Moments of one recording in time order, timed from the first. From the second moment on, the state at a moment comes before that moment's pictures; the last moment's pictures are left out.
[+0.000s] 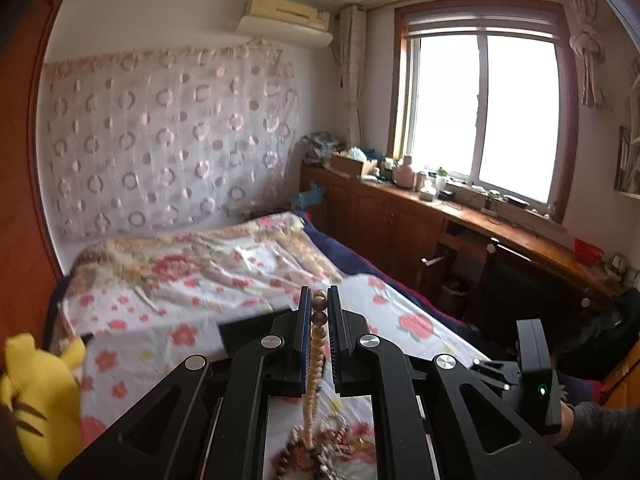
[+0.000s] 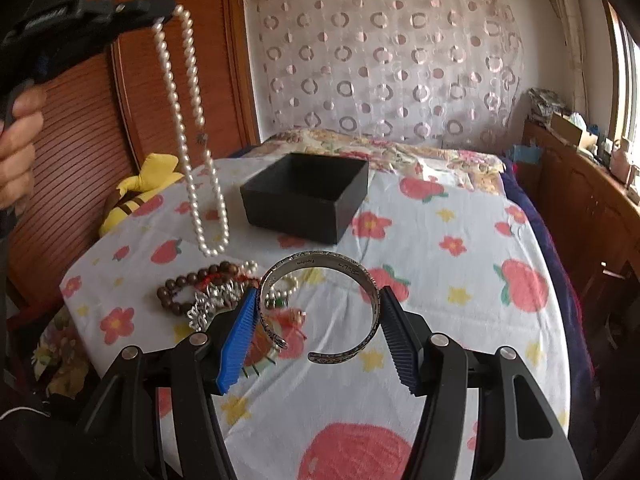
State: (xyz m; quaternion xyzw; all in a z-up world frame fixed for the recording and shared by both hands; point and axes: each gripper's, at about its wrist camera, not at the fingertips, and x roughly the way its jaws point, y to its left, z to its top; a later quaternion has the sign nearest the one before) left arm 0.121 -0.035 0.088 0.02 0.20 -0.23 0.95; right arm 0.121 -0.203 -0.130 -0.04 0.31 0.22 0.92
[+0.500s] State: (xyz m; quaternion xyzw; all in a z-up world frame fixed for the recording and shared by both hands) left arm 0.177 -0.038 0.134 0.03 0.18 -0.20 0.96; right arm 0.149 -0.194 -0.084 -0.05 0.27 0.23 0.93
